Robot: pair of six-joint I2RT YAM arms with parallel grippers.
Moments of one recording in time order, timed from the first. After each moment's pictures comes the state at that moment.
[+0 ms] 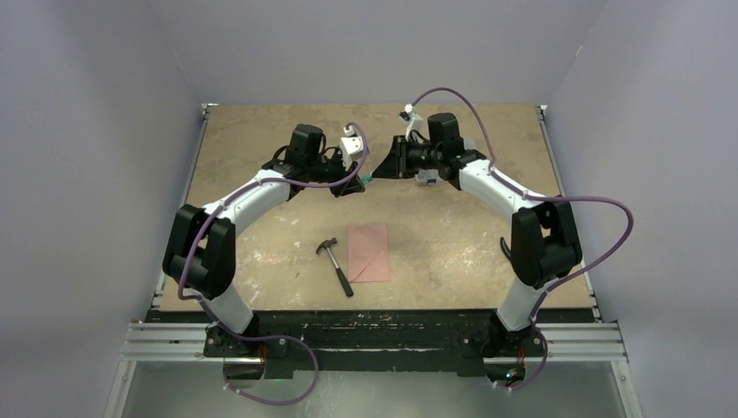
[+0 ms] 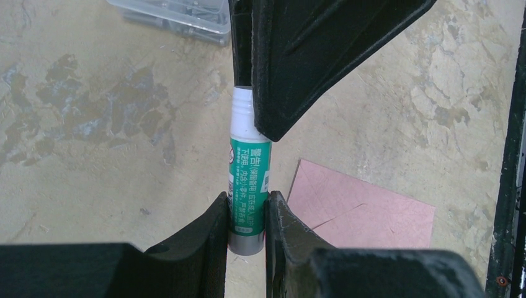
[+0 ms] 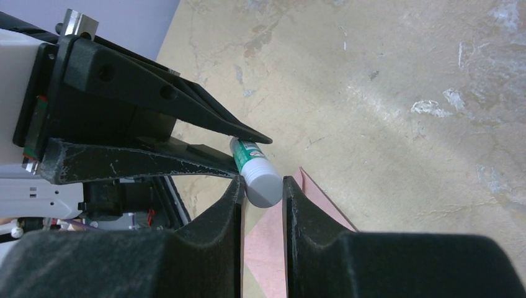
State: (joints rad) left arm -0.42 1.67 1.21 -0.15 0.72 0.35; right arm 0.41 1.75 1.30 -0.12 -0.72 0.41
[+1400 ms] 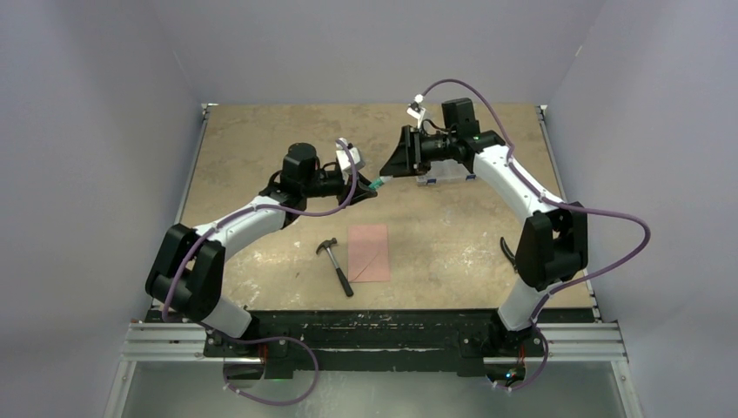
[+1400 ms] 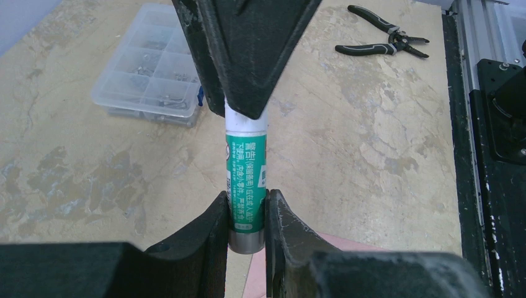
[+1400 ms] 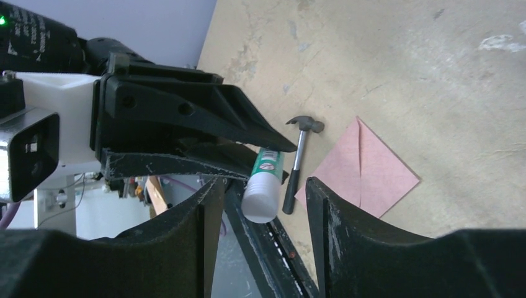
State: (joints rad) left arm -0.47 1.52 0.93 0.30 0.79 0.19; right arm 0.32 1.72 1.48 -0.48 -0.89 0.42
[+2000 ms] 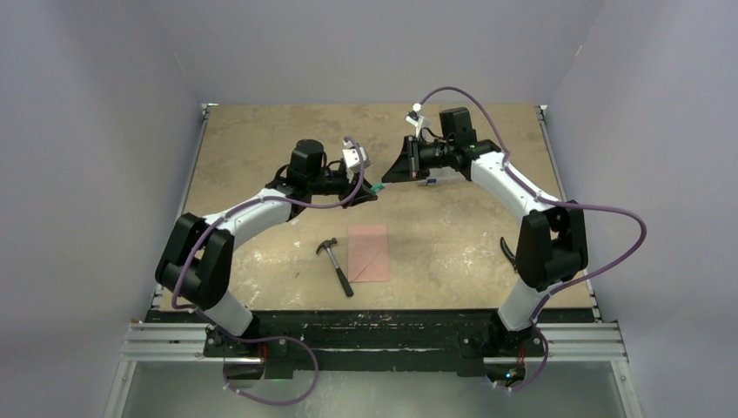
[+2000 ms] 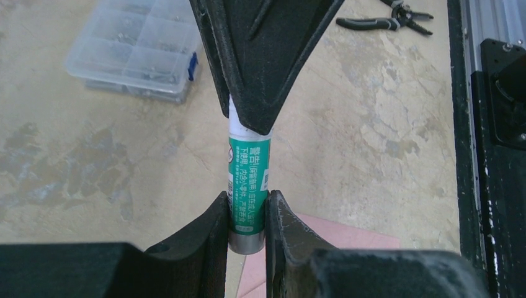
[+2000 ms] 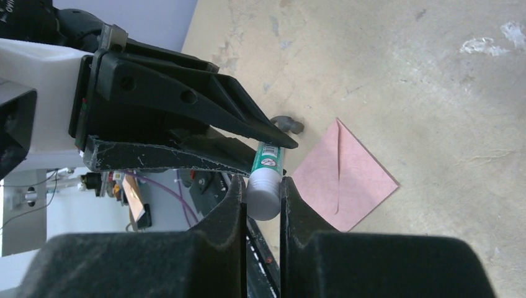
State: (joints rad) left arm -0.47 1.58 0.99 0.23 0.79 0.20; right arm 0.34 1.73 1.42 -0.44 -0.90 0.35
